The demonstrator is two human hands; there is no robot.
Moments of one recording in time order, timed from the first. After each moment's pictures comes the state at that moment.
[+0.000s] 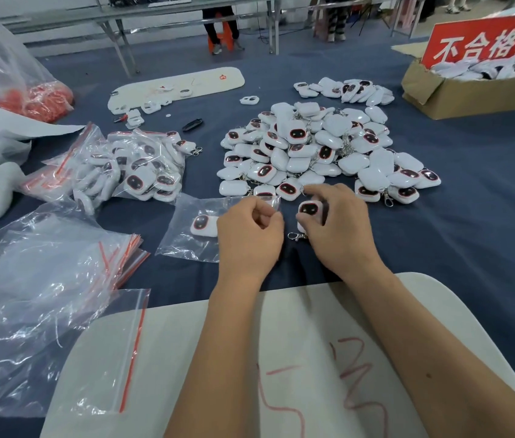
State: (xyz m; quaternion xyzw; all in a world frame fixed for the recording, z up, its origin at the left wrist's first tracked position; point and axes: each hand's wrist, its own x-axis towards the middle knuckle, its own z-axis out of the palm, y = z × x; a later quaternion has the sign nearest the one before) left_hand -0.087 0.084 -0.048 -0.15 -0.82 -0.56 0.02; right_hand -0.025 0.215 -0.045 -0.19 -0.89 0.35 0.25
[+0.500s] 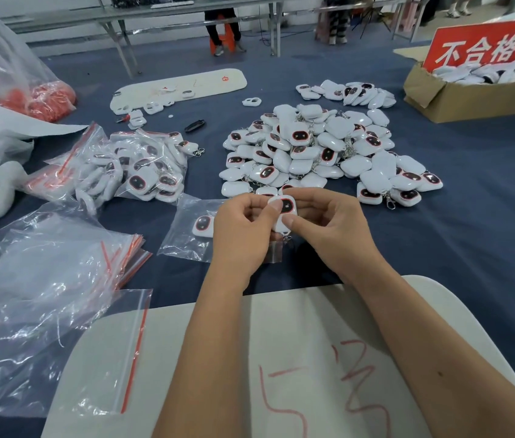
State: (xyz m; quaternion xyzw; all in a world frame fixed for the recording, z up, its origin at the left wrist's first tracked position) left_hand -0.091 0.074 -0.036 -0.11 -0.73 -0.67 -0.08; right_hand -0.023 0.210 -0.046 -0.05 -0.73 0.64 0.23
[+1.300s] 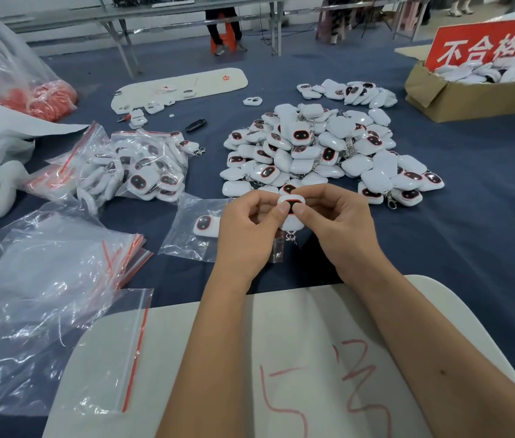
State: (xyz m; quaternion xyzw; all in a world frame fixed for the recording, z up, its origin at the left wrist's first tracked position) left_hand -0.090 0.073 -0.037 -0.19 -0.72 -0.66 -0.07; right_hand -0.025 0.211 -0.044 -0.08 -0.69 0.67 0.26
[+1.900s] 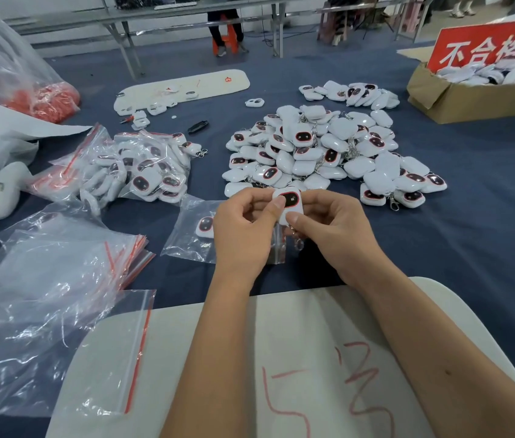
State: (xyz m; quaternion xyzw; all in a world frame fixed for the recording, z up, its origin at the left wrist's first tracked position) left_hand -0.088 0.075 -0.034 -0.16 -0.72 -0.68 0.00; right_hand -0.027 0.211 -0.046 -0.08 -0.70 0.68 0.19
